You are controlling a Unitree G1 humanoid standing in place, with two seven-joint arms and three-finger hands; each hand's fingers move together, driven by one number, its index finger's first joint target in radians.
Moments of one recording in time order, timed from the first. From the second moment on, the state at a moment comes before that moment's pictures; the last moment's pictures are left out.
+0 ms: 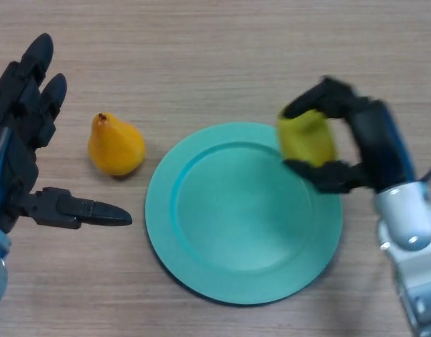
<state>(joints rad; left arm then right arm) -0.07 0.31 0.22 -0.39 -0.23 0.19 -0.19 -0.27 -0.19 0.18 -0.03 -0.35 0.02 -0.04</state>
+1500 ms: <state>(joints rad) -0.01 0.27 0.22 -0.61 -0.30 0.38 -0.20 -0.04 -0.19 0.08 -0.60 -0.12 0.28 0.05</state>
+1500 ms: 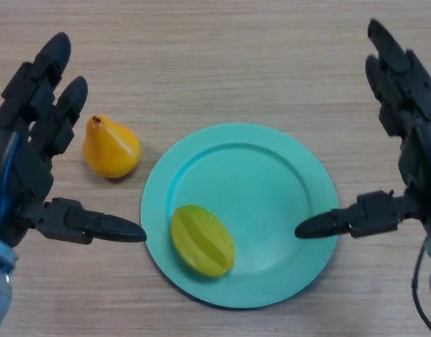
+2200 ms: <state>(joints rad) -0.01 0.27 0.18 -0.65 -0.28 0.40 -0.20 0.00 -0.20 0.02 -0.67 -0.06 0.33 0.10</state>
